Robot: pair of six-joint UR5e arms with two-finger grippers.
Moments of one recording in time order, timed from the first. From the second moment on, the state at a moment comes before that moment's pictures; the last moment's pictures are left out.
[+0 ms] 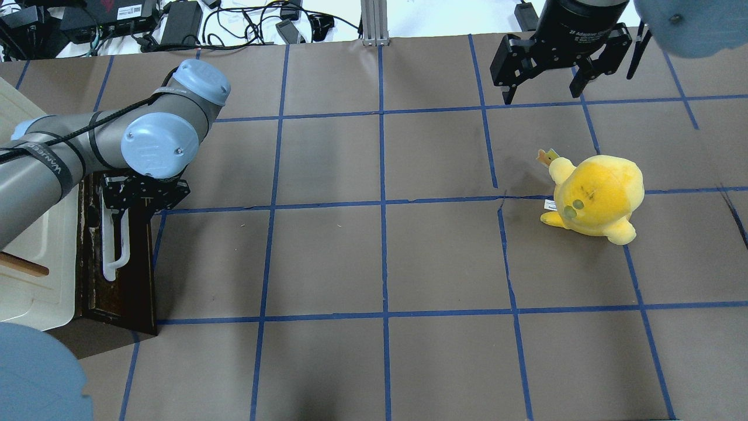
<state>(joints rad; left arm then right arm) -1.52 -1.92 -1.77 -1.50 2.32 -0.63 1.60 -1.48 1.44 -1.57 -1.58 -0.02</state>
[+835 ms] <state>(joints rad) -1.52 -1.91 -1.77 -1.50 2.32 -0.62 1.60 -1.48 1.44 -1.57 -1.58 -0.02</state>
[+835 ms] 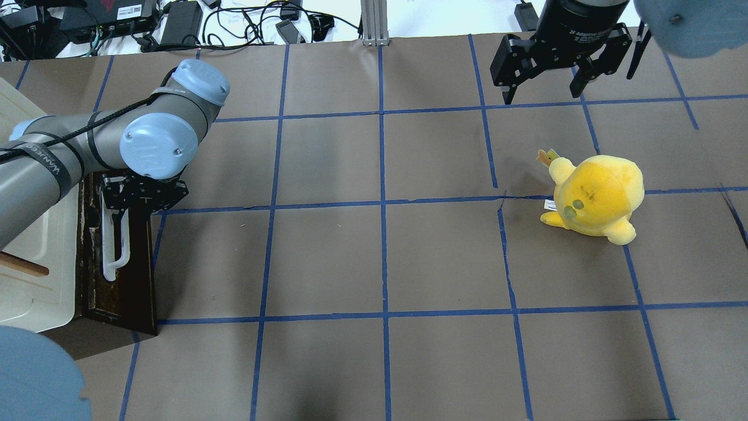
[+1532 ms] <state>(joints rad) -1.51 -1.90 -1.77 -1.51 2.32 -0.62 1.60 -1.48 1.44 -1.57 -1.58 -0.02</state>
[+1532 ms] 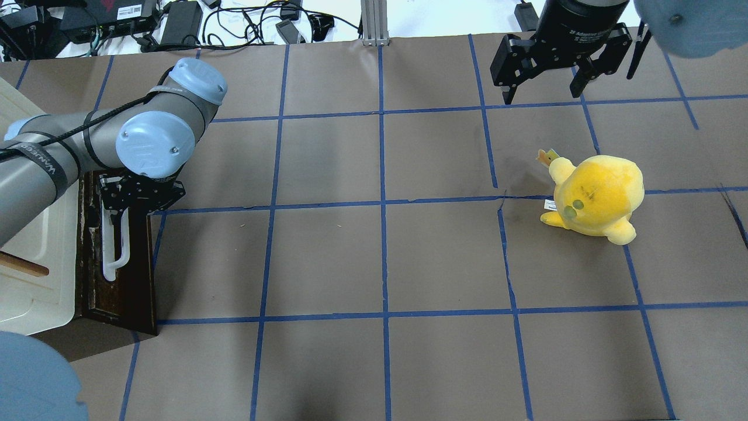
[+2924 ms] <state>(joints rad) -1.50 -1.91 -1.75 -1.51 2.31 -0.62 1.60 -1.48 1.44 -1.57 -1.58 -0.02</state>
